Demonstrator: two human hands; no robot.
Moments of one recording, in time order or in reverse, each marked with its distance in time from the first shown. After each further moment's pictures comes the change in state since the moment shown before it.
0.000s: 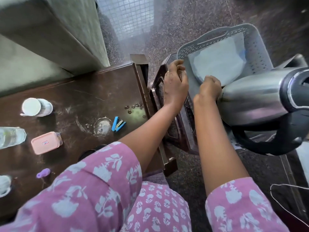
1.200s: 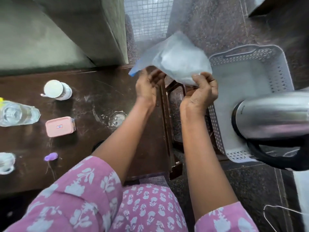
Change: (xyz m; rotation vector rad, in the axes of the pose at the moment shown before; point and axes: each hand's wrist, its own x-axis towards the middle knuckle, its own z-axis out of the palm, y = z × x) left_hand 0.024 -0.055 -0.129 -1.007 0.154 -0.398; right_hand -0.127 0.013 0.031 0.570 -0.378 -0.053
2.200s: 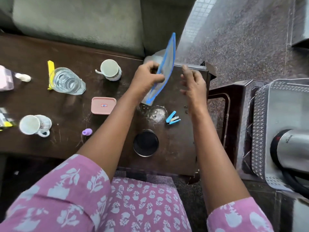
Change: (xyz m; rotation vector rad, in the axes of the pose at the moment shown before) left_hand -0.007 0.143 -0.136 0.798 -0.027 0.146; right_hand -0.078 0.114 0.054 -1.050 -0.647 0.022
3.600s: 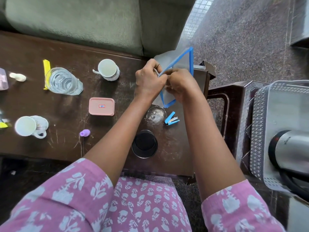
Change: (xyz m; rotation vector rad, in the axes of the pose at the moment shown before) left_hand -0.005 0.002 0.019 0.365 0.306 0.207; right_hand 0.031 -0.022 0.036 -0.274 -0.225 0.289
